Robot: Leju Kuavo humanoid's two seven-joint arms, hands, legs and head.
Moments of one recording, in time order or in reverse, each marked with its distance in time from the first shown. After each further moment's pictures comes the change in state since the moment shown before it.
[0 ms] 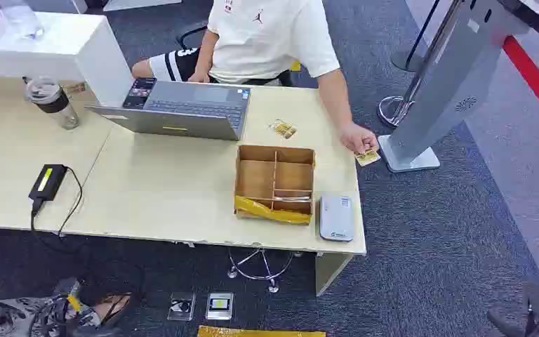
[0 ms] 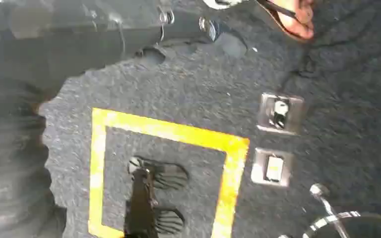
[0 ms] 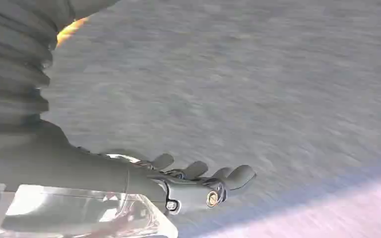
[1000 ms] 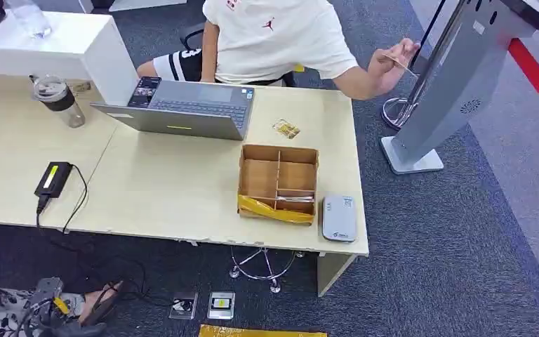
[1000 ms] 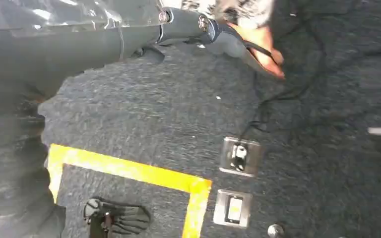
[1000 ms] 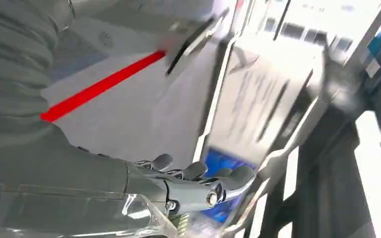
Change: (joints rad) left arm -0.017 0.030 0.000 0.029 -0.054 0.093 -0.206; right arm -0.347 -0.219 -0.162 -1.142 0.325 0.075 0.041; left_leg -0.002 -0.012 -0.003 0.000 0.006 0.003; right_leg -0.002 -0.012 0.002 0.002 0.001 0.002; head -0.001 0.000
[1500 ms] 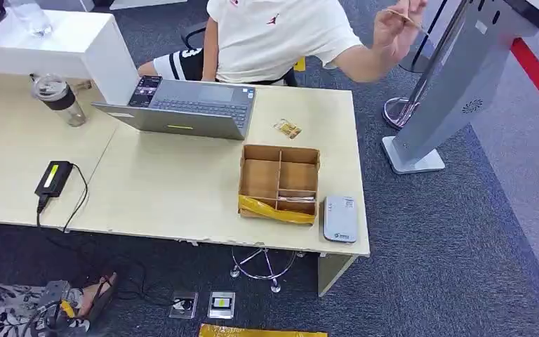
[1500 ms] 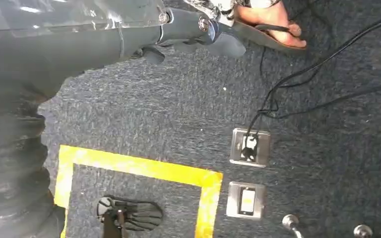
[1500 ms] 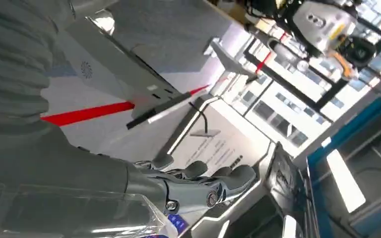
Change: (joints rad) left arm 0.024 -0.008 -0.001 -0.002 -0.017 -0.027 0.005; right arm -0.028 0.062 0.180 -0.150 0.127 0.215 0.025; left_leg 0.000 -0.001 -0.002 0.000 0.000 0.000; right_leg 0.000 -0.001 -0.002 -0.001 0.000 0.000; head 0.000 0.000
